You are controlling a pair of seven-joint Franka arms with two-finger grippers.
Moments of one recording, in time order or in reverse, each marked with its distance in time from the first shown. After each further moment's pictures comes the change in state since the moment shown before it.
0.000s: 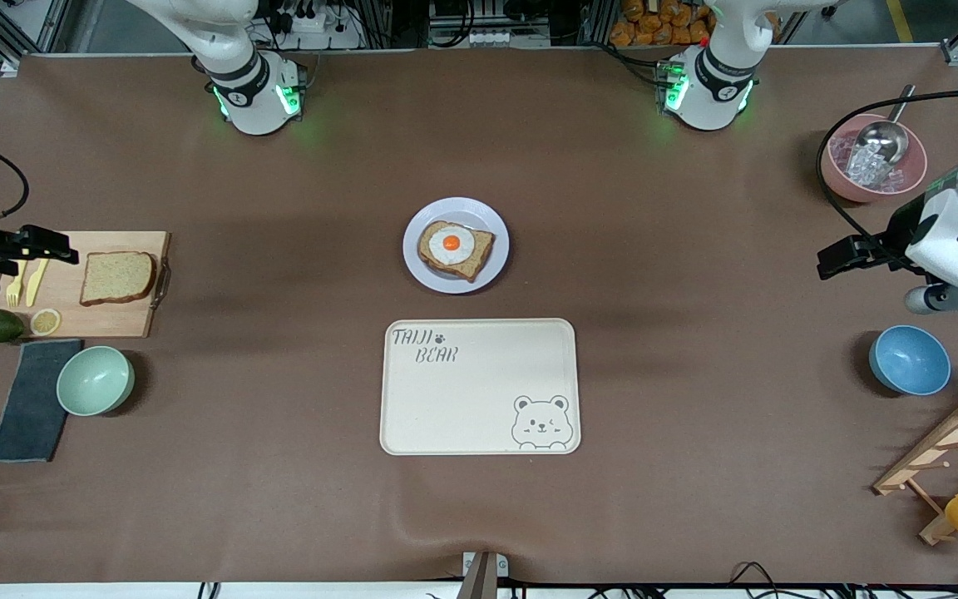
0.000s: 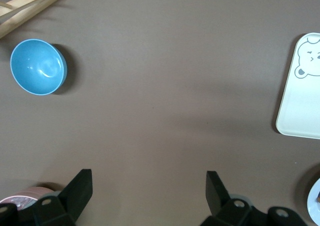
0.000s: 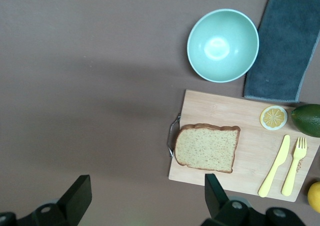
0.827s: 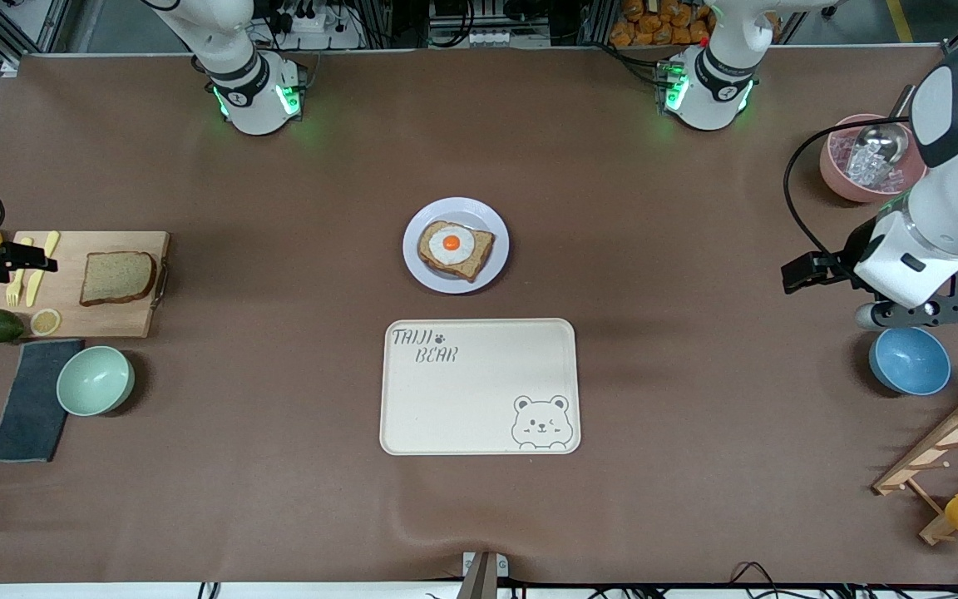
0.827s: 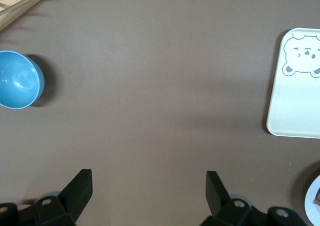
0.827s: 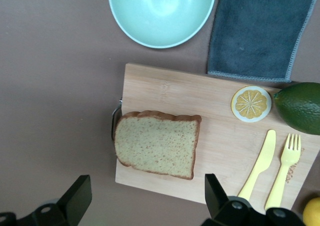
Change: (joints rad) left arm -0.008 0.030 -0.051 -0.027 -0.003 0.070 0.000; right arm -0.236 0.190 -0.002 -0.053 0.000 0.164 -0.253
